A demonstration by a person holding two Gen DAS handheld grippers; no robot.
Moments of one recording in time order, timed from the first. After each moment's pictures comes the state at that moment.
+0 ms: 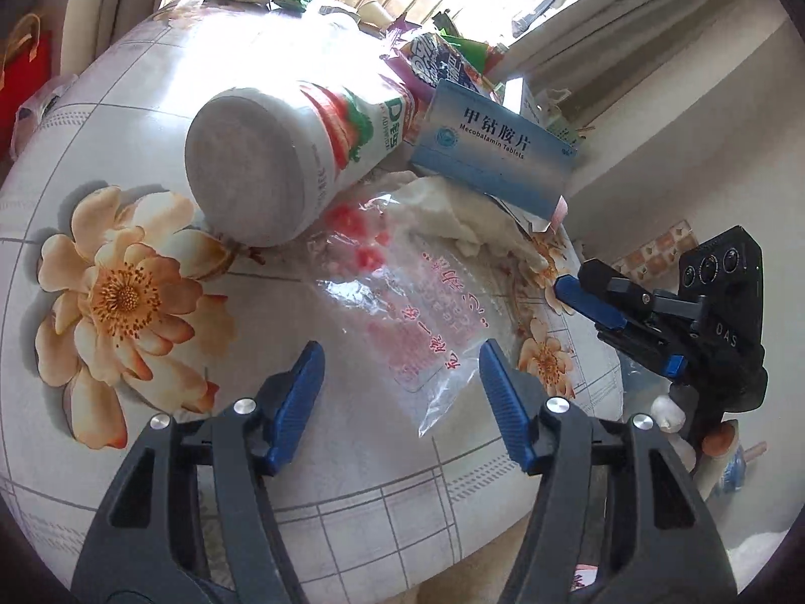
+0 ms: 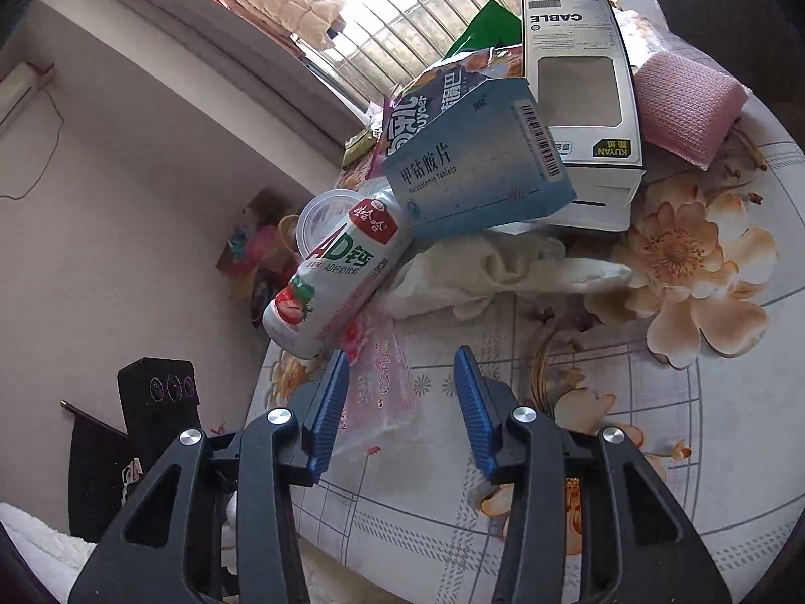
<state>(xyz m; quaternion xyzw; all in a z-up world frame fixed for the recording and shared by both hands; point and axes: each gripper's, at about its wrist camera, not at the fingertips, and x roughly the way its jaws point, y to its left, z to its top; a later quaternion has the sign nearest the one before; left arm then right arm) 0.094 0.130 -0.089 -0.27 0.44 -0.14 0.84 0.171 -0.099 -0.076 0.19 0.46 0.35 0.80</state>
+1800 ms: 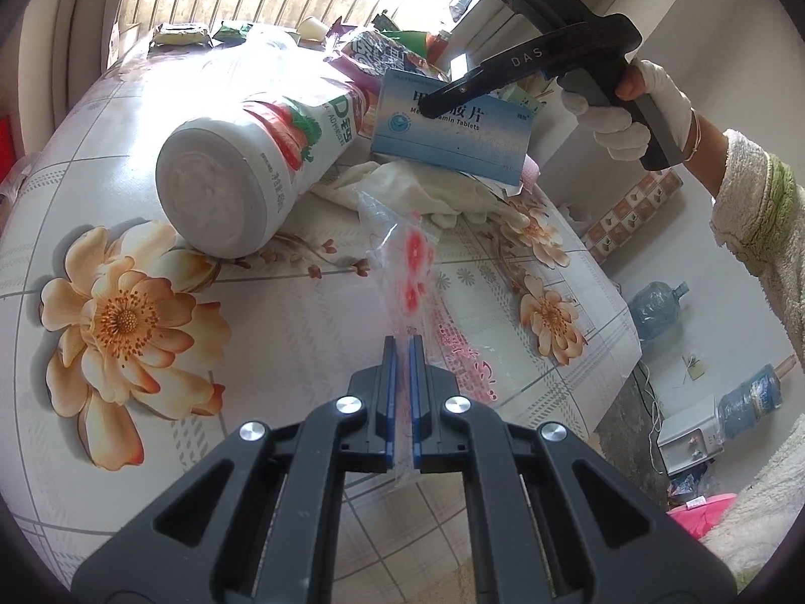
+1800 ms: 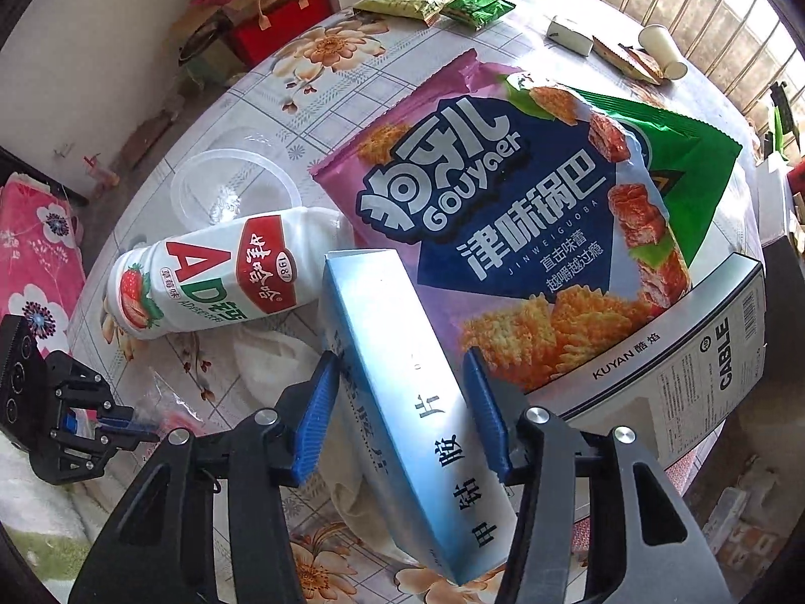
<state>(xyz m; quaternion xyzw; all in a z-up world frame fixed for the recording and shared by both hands) 0.080 0.113 -0.090 -0.17 0.42 -0.19 0.87 0.323 0.027 -0.029 -0.28 0.56 0.36 0.69</state>
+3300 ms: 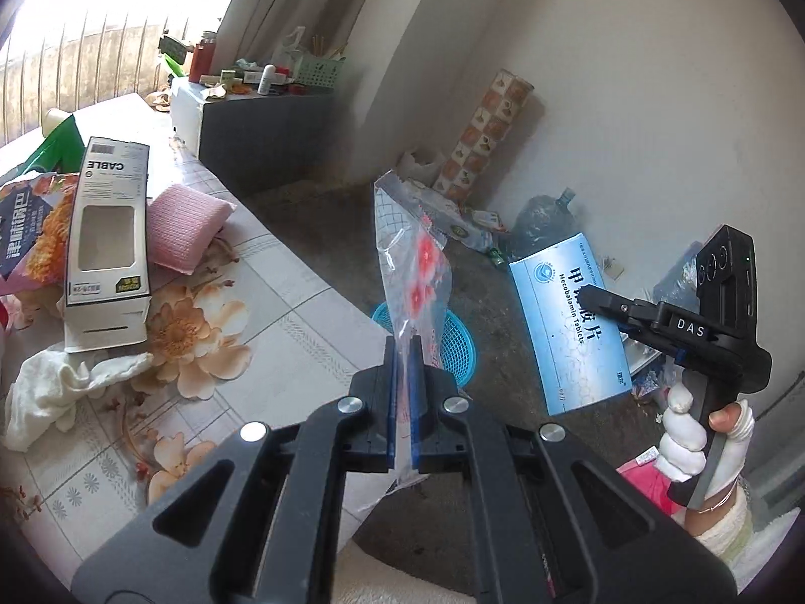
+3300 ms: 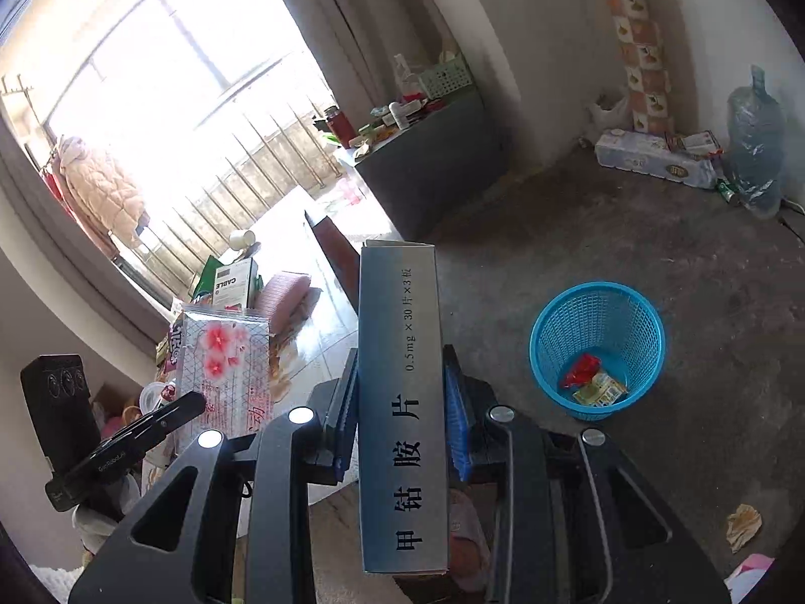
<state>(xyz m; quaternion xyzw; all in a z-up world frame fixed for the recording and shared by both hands) 0.134 -0.163 0.015 -0.04 0.41 -0.41 0.81 0.001 -0.407 0.001 0.27 0.31 -0.04 0.91</state>
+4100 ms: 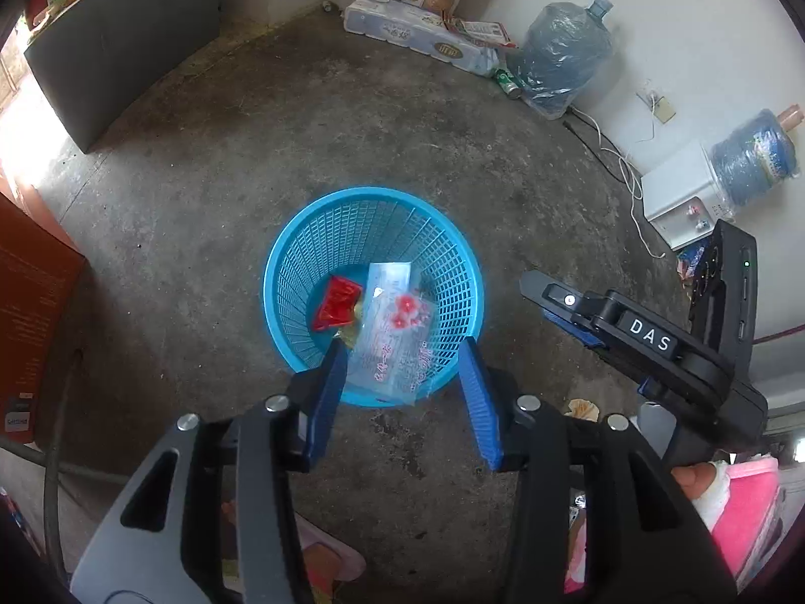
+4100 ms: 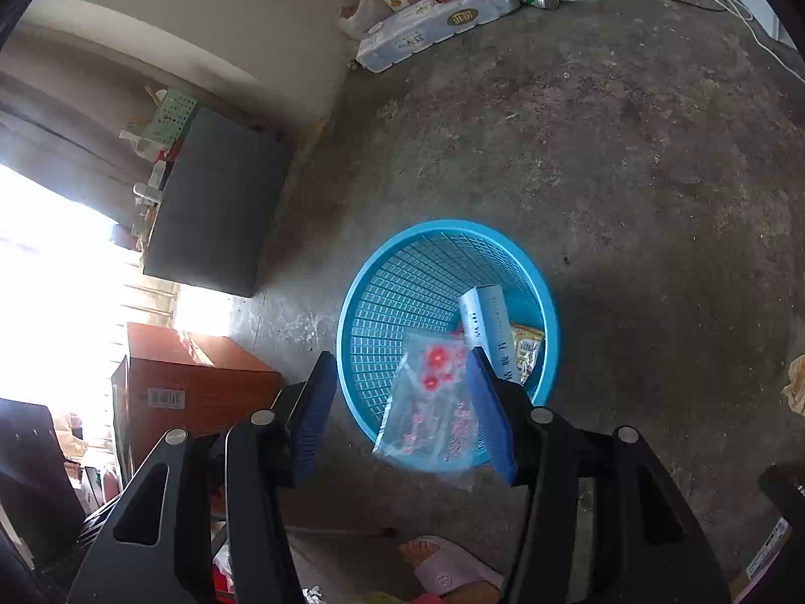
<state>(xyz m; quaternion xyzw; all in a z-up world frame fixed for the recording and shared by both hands) 0.225 -0.493 -0.152 0.13 0.58 -0.41 0.69 0.082 -0.628 -0.237 0.51 0.34 -0.21 0.76</state>
